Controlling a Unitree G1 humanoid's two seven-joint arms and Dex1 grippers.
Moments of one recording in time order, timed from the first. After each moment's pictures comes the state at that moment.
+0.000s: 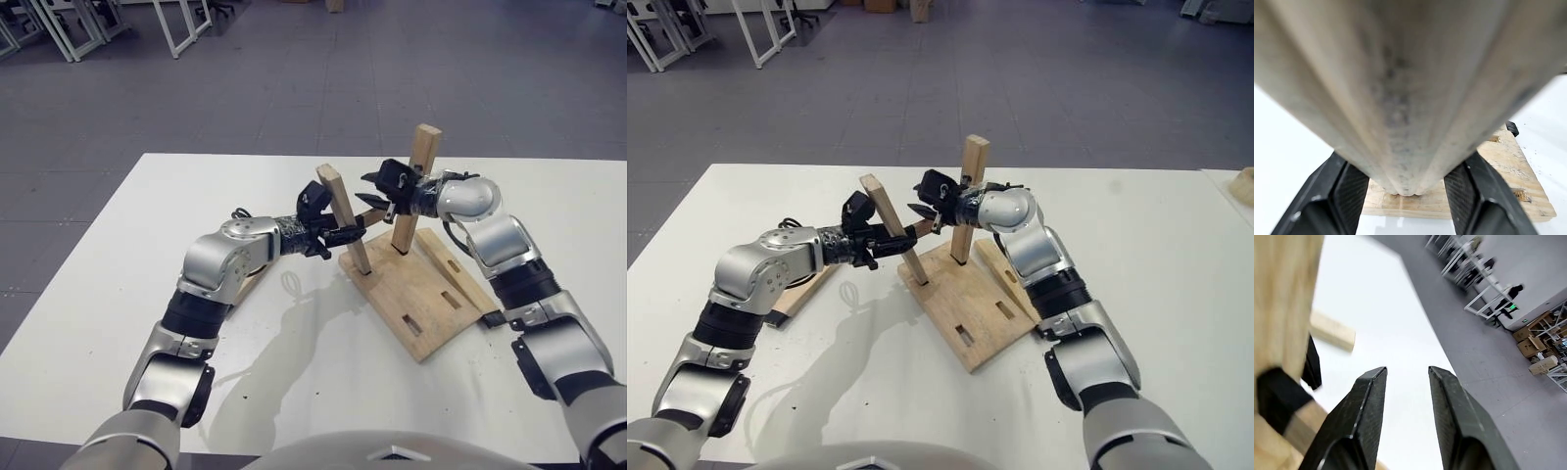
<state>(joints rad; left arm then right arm) -0.53 0.41 -0.23 0.01 -0.52 0.81 -0.65 -0.72 -0.35 0.24 0.19 0.04 0.15 0.71</state>
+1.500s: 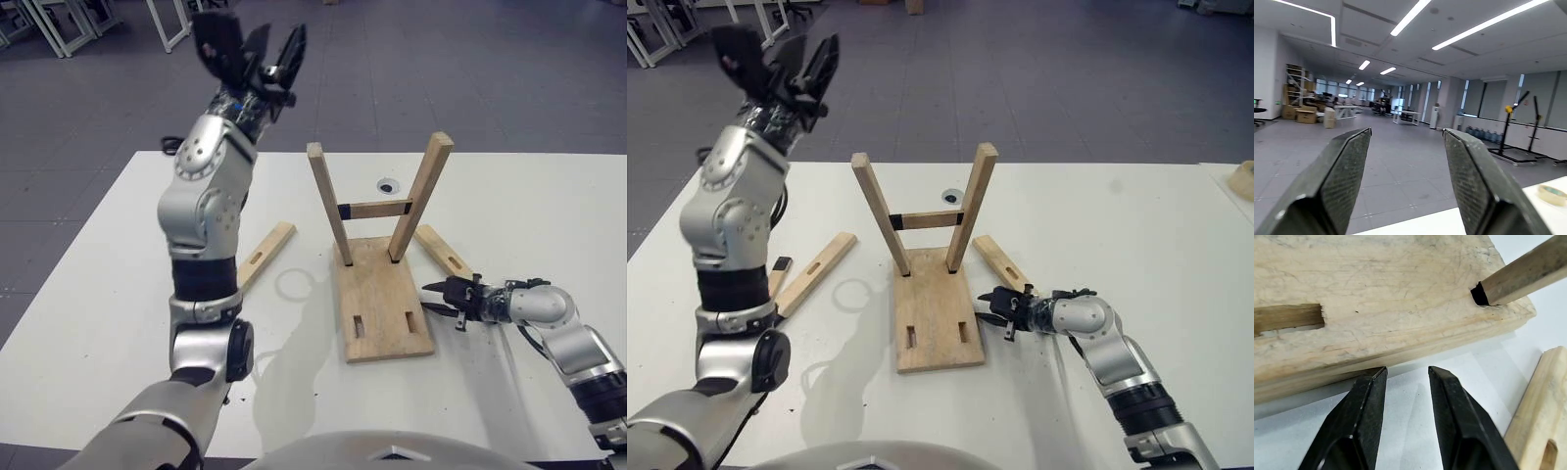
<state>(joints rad) -0.83 0.16 0.14 0.04 -0.43 0.47 -0.20 -0.10 -0.69 0.24 0.02 -0.03 0.01 0.96</state>
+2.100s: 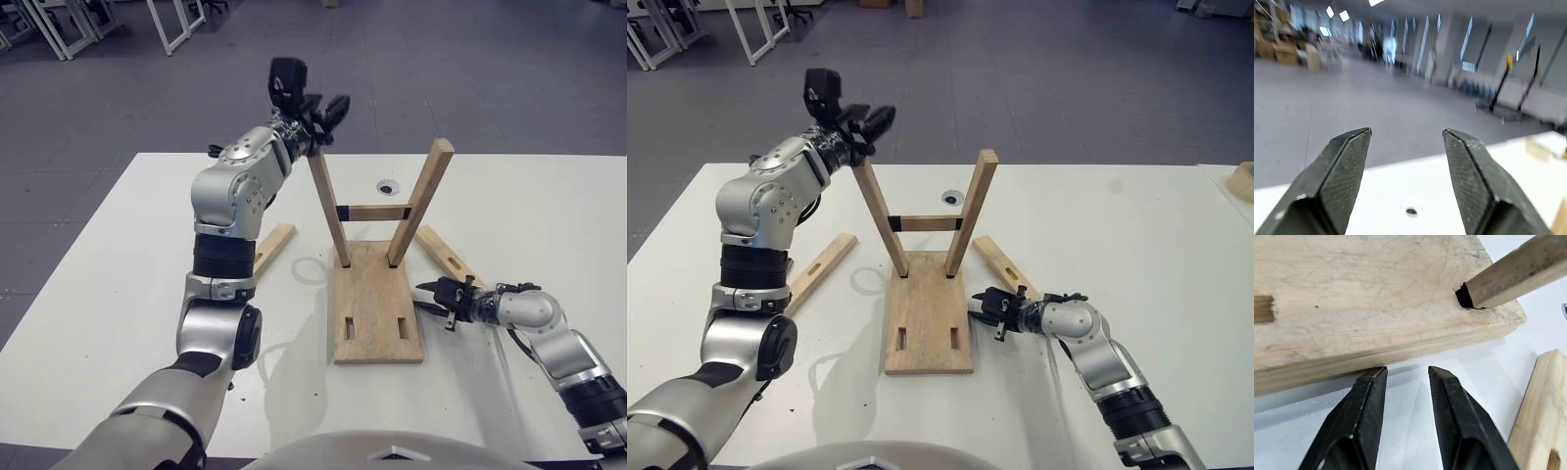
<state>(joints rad) -0.90 0.14 0.16 0.16 -0.42 0.60 -0.18 -0.08 -0.67 0.25 -0.01 -0.07 0.02 0.88</state>
